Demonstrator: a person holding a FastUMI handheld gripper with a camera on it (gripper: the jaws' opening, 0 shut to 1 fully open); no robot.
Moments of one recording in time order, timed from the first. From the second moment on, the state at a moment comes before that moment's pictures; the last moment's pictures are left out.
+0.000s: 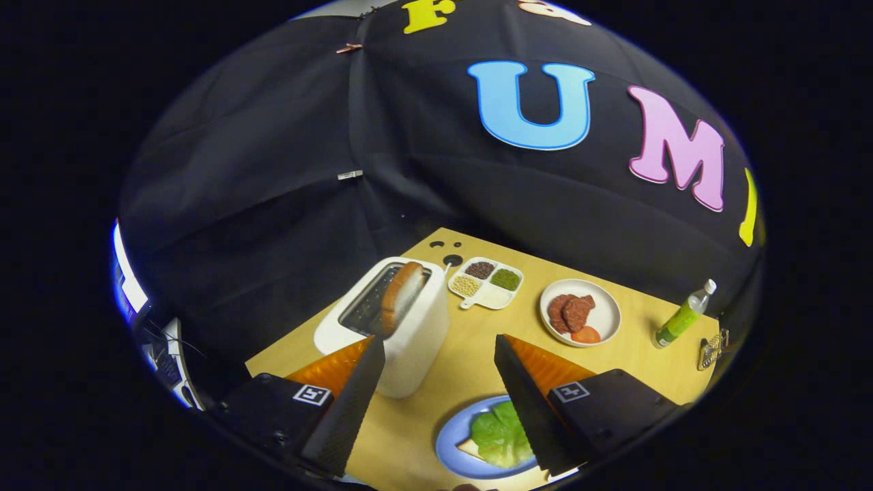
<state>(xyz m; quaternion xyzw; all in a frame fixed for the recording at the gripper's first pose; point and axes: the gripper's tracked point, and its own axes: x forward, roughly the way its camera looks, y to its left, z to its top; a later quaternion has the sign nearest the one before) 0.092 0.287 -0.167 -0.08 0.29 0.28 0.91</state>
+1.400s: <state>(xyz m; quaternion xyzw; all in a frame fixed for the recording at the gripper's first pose) 0.171 0.383 -0.244 -0.10 0.33 0.23 0.91</state>
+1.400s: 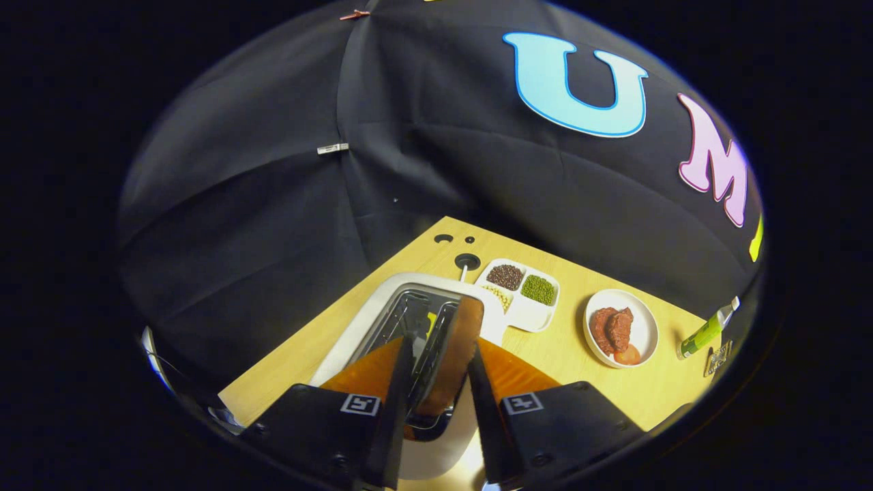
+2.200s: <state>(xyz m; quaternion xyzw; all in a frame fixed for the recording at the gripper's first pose) 0.173 0.368 -0.162 -0.04 0.30 0.24 0.92</state>
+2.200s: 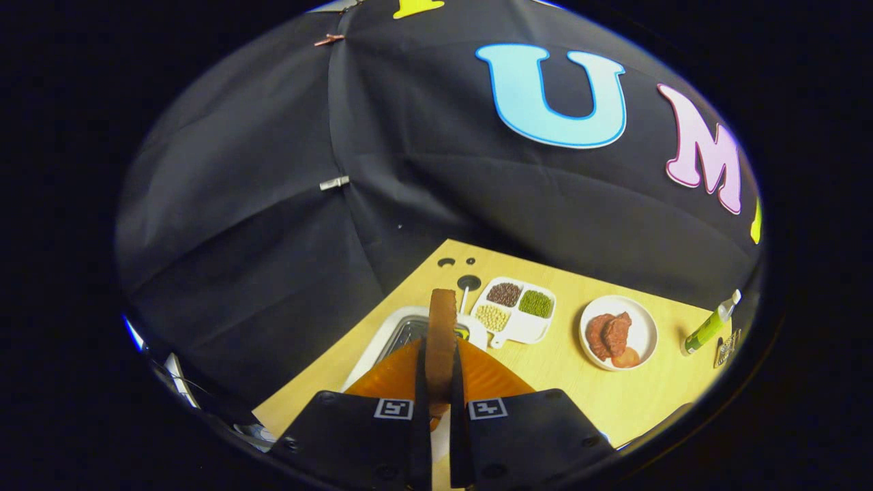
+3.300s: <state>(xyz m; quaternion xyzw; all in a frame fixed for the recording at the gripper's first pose) 0.097 0.187 -0.196 0.04 0.35 0.18 0.92</state>
